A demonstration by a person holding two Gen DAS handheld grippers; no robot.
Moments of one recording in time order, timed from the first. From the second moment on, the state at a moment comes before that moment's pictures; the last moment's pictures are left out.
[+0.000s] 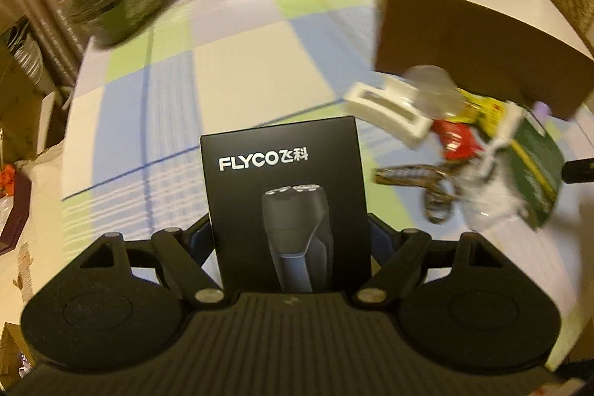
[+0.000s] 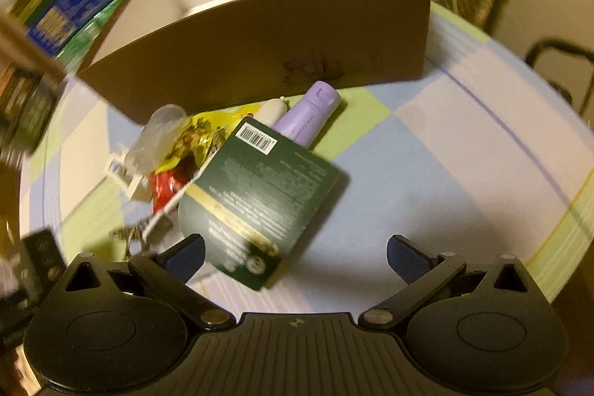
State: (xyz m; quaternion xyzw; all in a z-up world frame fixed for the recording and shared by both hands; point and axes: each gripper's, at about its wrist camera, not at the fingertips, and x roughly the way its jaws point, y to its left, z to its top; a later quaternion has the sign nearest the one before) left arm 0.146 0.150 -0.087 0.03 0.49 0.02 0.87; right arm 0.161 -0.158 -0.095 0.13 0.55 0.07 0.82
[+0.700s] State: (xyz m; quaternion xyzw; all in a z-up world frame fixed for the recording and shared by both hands) left arm 0.219 0.180 -0.102 0.04 0.50 -0.02 0.87; right arm 0.203 -0.131 -0.124 0.24 0.56 -0.06 0.79
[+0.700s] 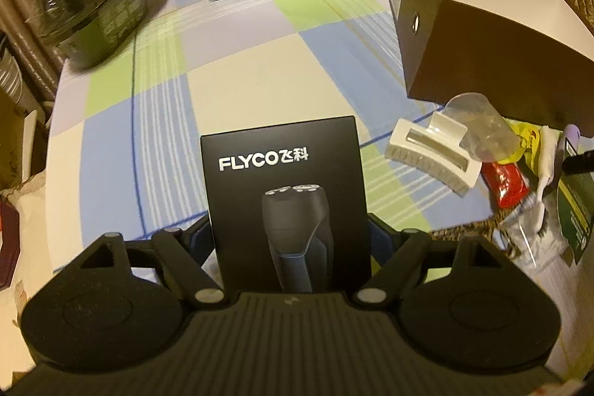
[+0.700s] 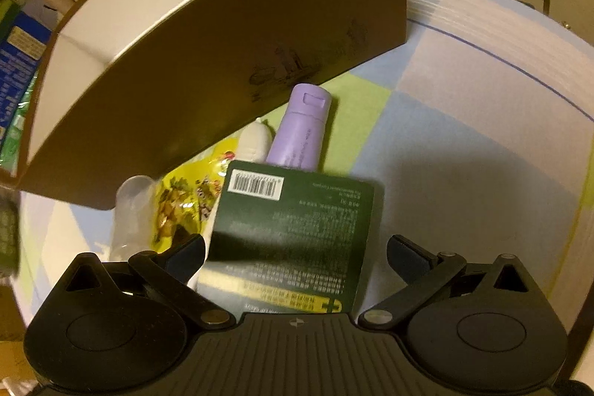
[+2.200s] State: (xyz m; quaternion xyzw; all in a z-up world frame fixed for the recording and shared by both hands) left arm 0.217 0.150 -0.105 0.05 0.51 -0.05 0.86; right arm 0.186 -0.128 -0.104 0.06 0.54 0.04 0.84
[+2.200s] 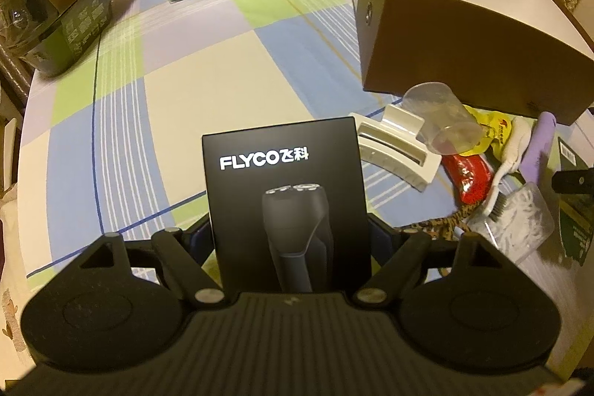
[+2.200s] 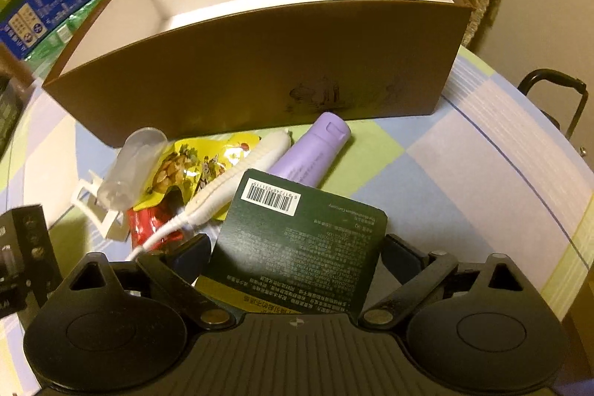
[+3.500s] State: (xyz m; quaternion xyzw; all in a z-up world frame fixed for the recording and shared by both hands) left arm 0.216 0.032 0.003 0.04 0.41 -0.09 0.91; right arm 0.200 -0.161 -0.013 -0.01 0.44 0.26 0.86
